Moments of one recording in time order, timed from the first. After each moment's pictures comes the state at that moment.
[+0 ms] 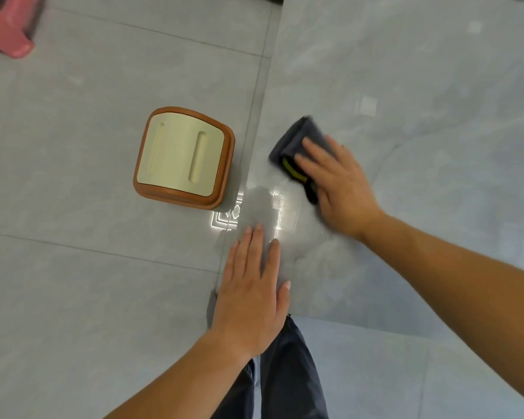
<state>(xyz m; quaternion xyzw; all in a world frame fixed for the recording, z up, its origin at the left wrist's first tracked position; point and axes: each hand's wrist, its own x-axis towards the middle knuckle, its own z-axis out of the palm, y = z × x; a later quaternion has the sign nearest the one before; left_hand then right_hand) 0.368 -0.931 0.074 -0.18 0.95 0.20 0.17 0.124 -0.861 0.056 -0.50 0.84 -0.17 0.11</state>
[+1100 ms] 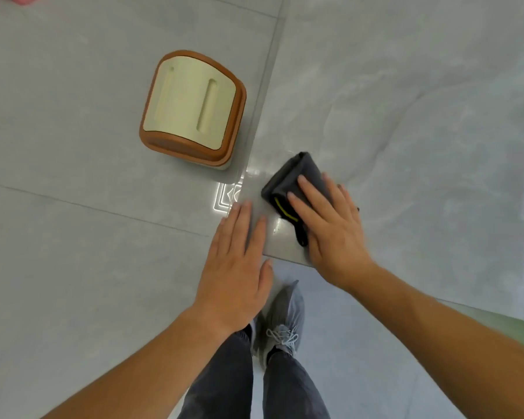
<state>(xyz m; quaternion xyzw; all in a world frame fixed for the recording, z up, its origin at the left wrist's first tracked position) 0.433 -0.917 0.057 -0.20 0.95 0.22 0.11 0.263 -0.791 0.049 -0.50 0.84 -0.19 0.11</state>
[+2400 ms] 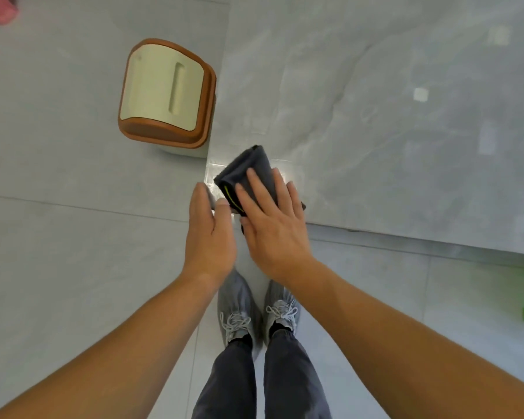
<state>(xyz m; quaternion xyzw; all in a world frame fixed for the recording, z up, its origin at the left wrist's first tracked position) 0.424 -0.890 0.079 -0.45 0.70 0.55 -0.05 0.351 -0.784 0.052 -0.42 0.88 -0.15 0.13</state>
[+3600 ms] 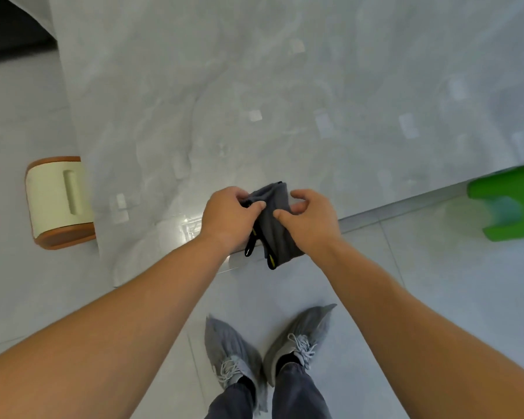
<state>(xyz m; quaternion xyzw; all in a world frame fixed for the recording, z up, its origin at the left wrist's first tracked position) 0.247 -0.770 0.098 -0.26 0.85 0.43 0.17 0.236 -0.611 0.091 0.16 0.83 -0.47 0.24</state>
